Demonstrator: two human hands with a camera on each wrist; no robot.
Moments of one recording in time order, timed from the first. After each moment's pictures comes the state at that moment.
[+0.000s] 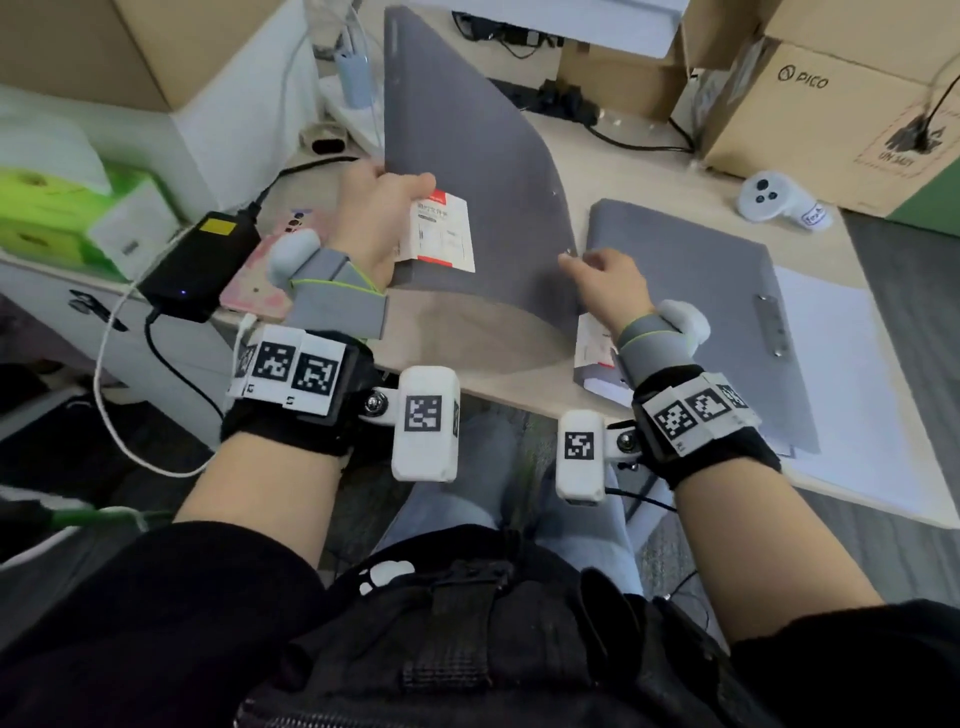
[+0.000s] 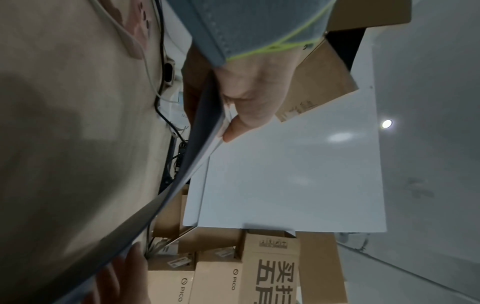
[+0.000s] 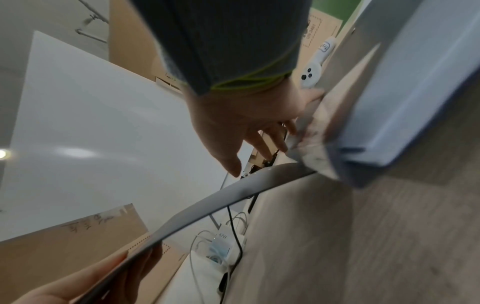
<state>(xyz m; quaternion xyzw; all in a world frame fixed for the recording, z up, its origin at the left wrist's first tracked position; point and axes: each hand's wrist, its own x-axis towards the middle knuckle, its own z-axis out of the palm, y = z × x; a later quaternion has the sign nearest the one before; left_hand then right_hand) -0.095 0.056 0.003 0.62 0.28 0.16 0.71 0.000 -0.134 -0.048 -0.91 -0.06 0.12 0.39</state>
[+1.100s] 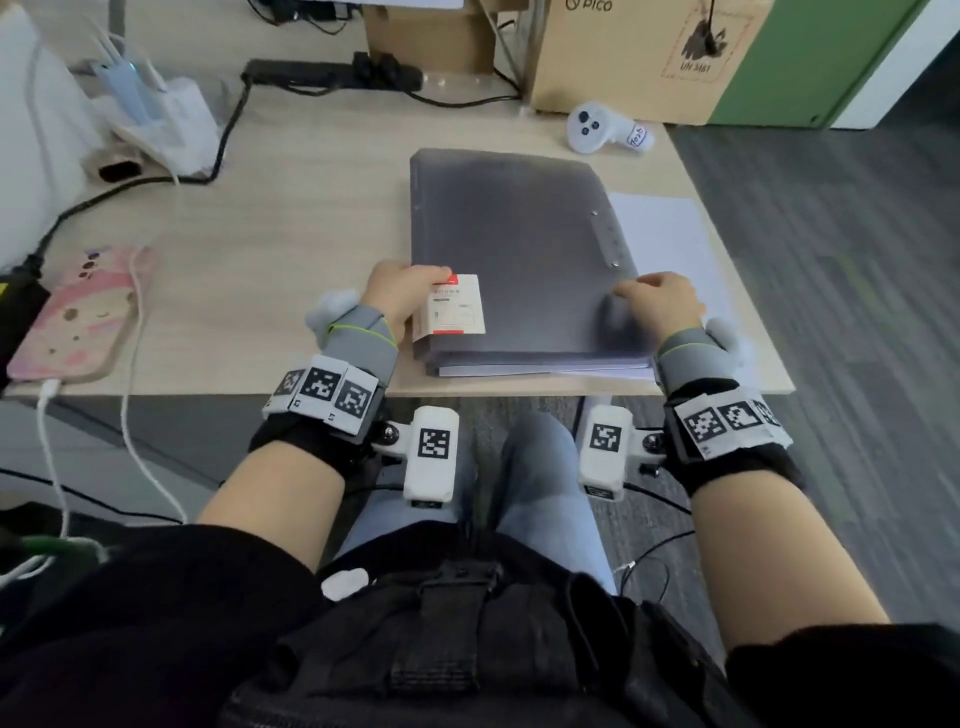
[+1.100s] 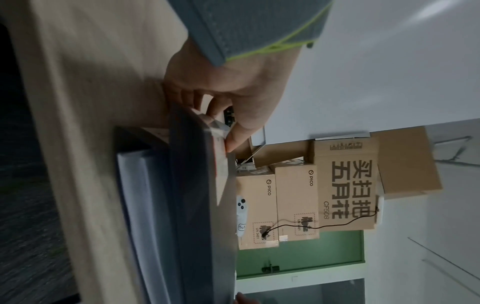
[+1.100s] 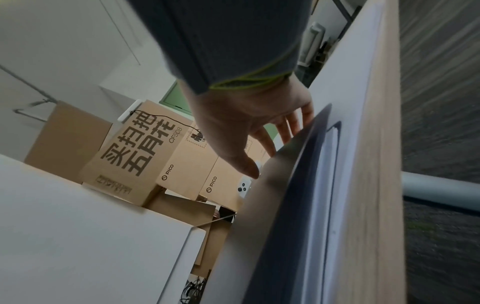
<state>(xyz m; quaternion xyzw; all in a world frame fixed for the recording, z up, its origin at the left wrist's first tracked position) -0.034 -0.095 -0.066 0.67 0.28 -0.03 0.69 0.016 -0.339 -0.081 -0.89 0.20 0.04 0.40</state>
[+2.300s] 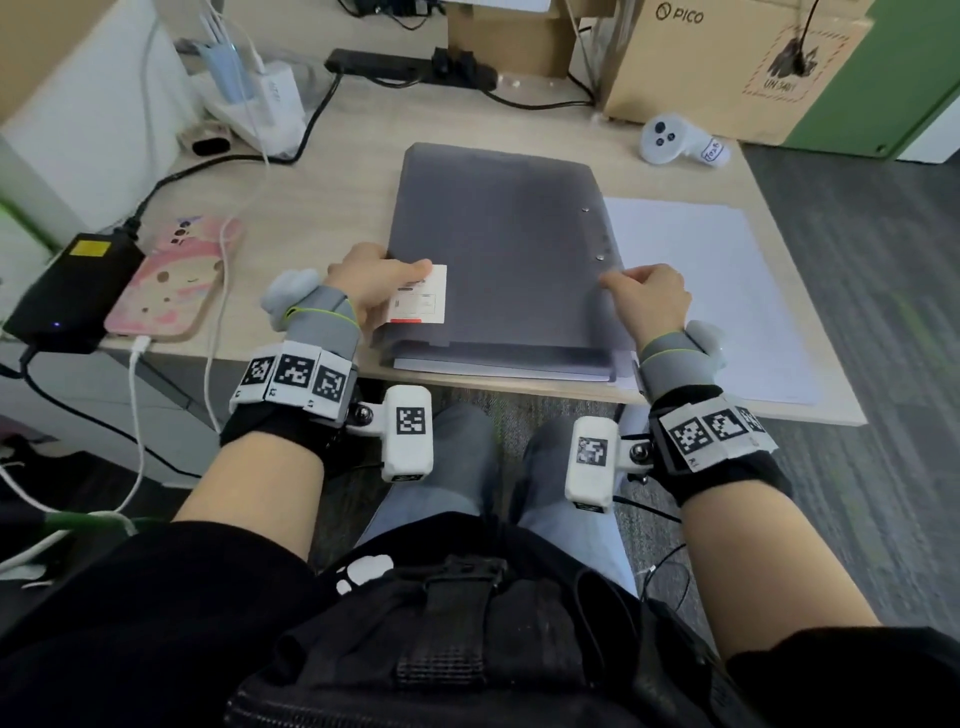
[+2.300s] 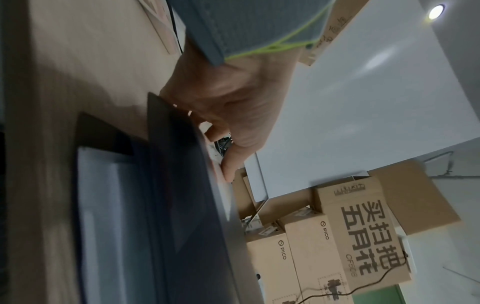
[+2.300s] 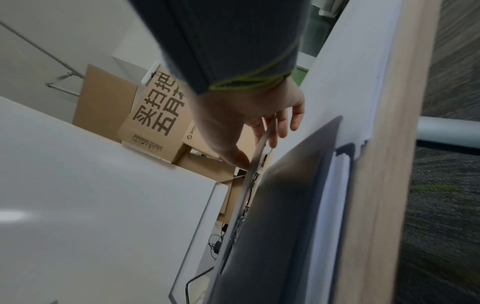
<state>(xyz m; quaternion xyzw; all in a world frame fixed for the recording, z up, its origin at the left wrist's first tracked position) -0.058 0.011 -0.078 0.77 0.28 -0.05 0.58 0.004 -0.255 -0.076 -0.89 0.12 0.00 0.44</state>
